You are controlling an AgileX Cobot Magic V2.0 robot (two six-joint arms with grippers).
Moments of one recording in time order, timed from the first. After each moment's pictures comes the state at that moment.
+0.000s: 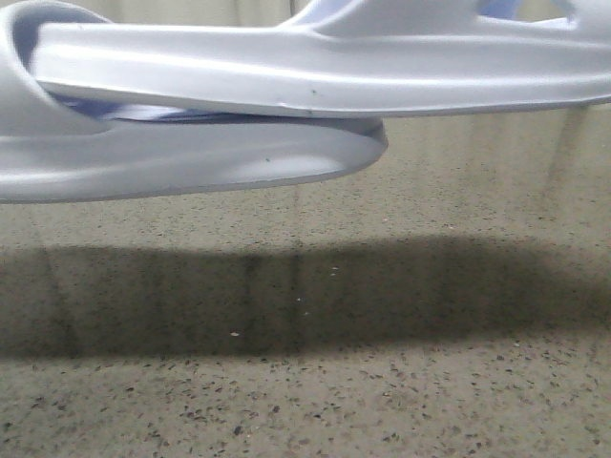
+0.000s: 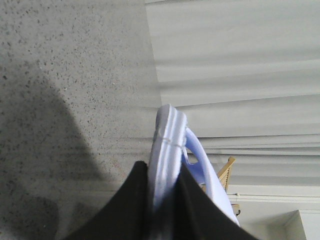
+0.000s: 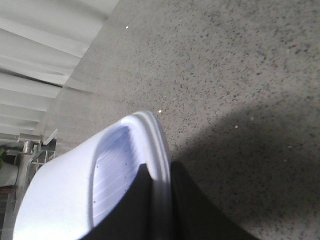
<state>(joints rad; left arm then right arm) -0.13 0.38 -0.11 -1.75 0.50 0.32 0.49 0.68 -0.51 0.50 0.33 0.54</state>
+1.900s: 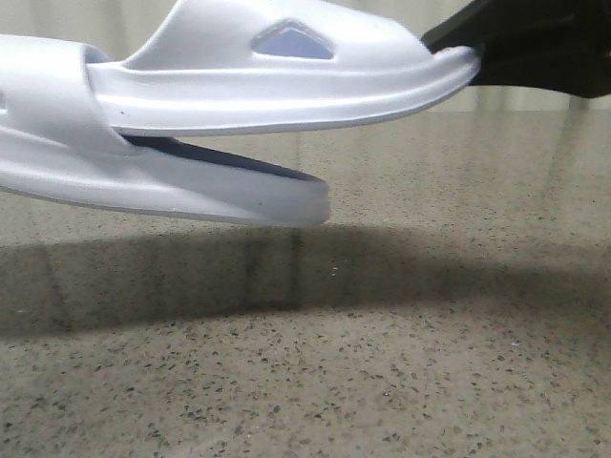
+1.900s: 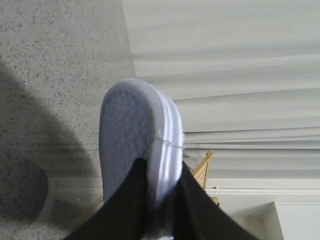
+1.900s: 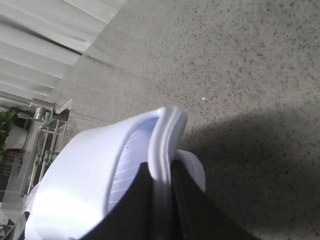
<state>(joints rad) -0.13 0.39 -0.15 -1.77 0.55 0.29 0.77 0.96 -0.55 0.46 -0.02 0.54</state>
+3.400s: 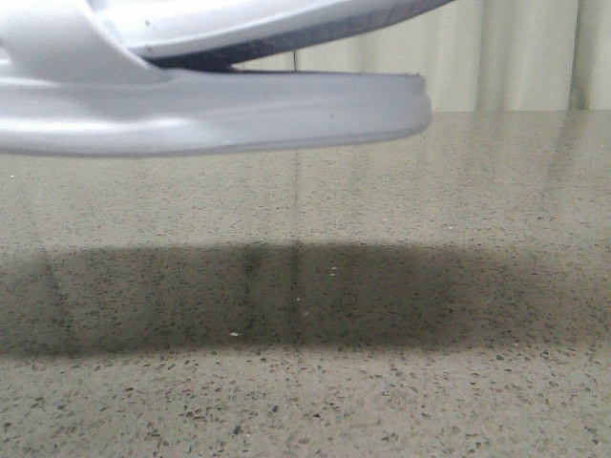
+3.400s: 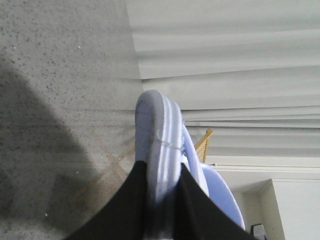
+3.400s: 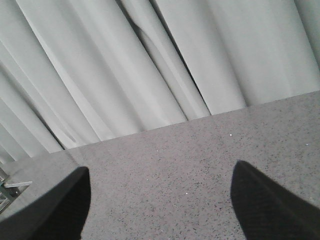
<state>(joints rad) -0.14 0.43 -0.15 -1.76 0.61 0.30 0.43 0.54 -0.56 -0.09 0.09 0.51</state>
